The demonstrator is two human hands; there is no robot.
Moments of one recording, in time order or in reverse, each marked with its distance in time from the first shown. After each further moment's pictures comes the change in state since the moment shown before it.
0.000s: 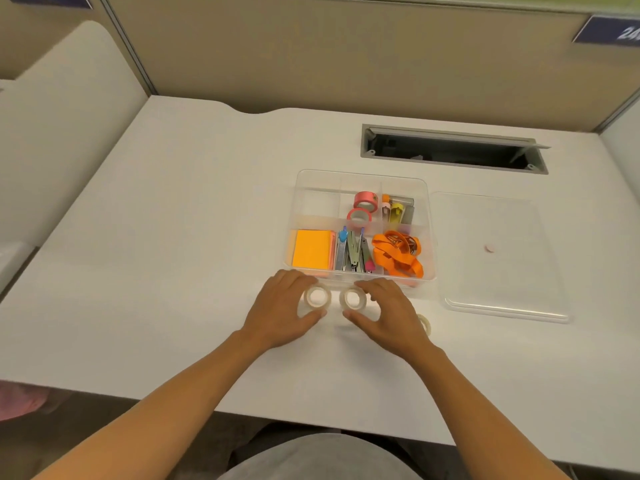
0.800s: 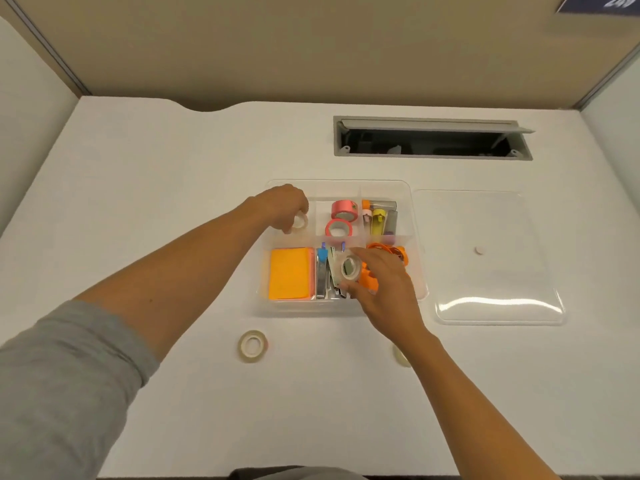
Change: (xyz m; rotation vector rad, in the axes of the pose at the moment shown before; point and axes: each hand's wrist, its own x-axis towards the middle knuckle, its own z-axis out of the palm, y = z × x) left_hand 0.252 -0.010 -0.043 0.423 -0.537 0.030; right_hand 0.070 -0.004 -0.033 0.088 0.239 0.086
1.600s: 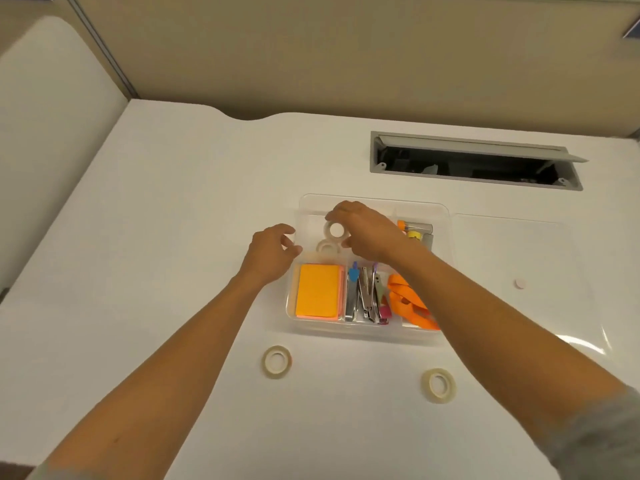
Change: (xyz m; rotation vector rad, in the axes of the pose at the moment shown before) left_hand -0.071 -0.037 0.058 -0.878 0.394 -0.404; right_hand 0.162 -0.026 0.044 -0.423 -0.493 -0.362
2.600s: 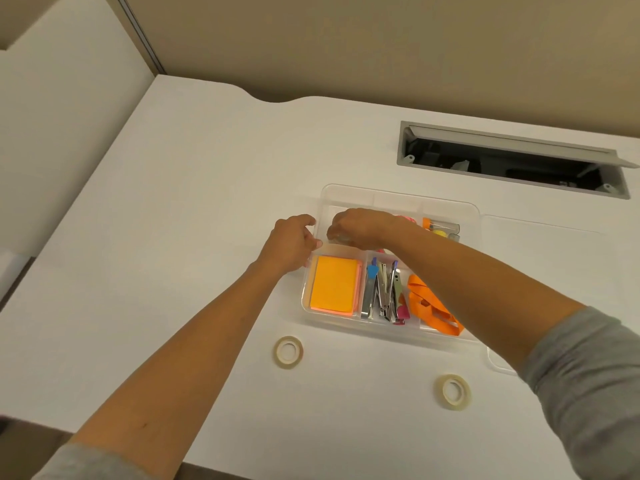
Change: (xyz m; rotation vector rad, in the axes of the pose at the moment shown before) left_hand 0.002 0.006 0.002 0.010 -0.054 -0.045; right_hand 0.060 0.006 0.036 -0.266 -0.405 -0.303
